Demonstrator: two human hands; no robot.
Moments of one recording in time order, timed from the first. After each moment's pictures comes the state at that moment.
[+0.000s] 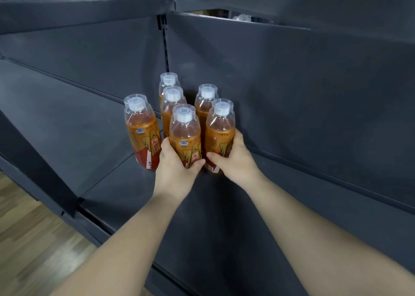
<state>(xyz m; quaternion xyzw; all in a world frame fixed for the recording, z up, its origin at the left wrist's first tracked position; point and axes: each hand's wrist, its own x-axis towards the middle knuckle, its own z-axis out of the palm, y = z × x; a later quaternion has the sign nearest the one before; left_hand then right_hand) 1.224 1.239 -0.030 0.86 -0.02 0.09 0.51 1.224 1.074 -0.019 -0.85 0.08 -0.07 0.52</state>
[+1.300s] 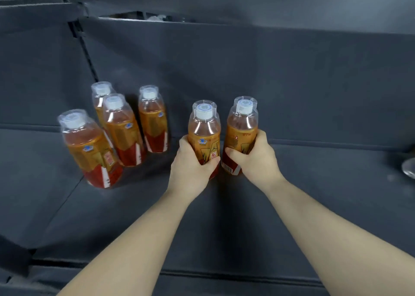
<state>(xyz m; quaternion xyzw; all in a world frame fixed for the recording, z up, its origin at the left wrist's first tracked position) 1.192 1.175 -0.014 0.82 -0.24 -0.04 0.51 1.107 1.029 -0.006 -0.80 0.29 -0.26 0.45</state>
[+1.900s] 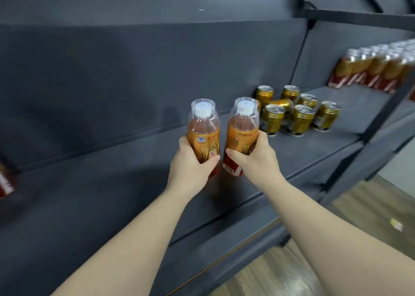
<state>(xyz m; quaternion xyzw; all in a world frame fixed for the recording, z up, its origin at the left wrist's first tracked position) 0.985 1.028 -0.005 0.73 -0.45 -0.19 0.47 0.834 0.956 0.001 -0.68 0.51 -0.38 0.36</state>
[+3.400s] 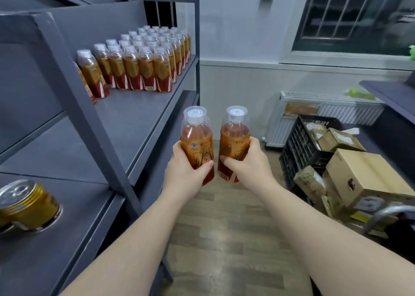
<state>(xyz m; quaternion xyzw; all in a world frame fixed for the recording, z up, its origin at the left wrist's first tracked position) 0.435 0.699 -0.018 0.46 -0.73 -0.40 0.32 0.282 0.774 -0.017 -0.37 0.78 -0.48 0.17</state>
